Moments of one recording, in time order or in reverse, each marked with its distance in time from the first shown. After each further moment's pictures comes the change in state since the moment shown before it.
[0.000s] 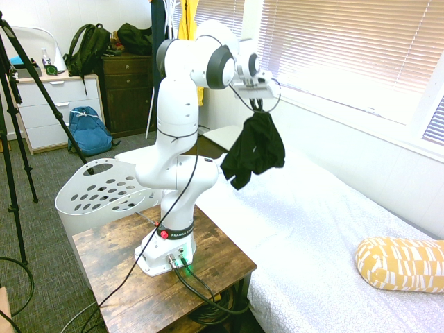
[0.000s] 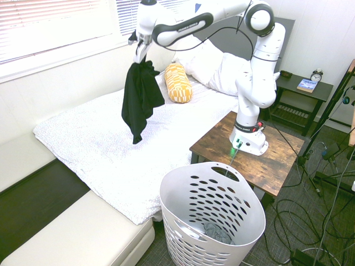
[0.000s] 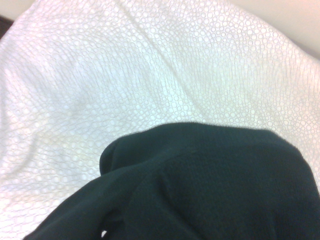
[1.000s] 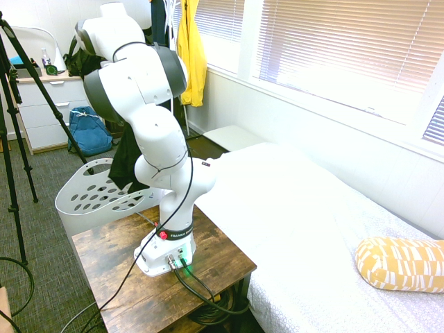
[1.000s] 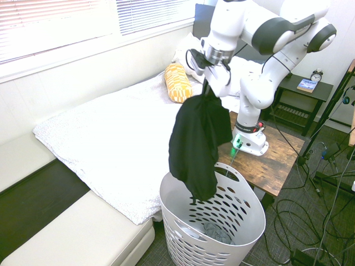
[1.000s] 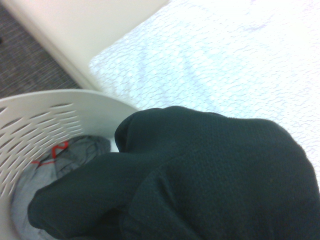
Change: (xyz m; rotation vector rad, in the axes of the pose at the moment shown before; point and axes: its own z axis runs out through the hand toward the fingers) arm -0.438 0.017 -0.161 0.012 -0.229 -0.495
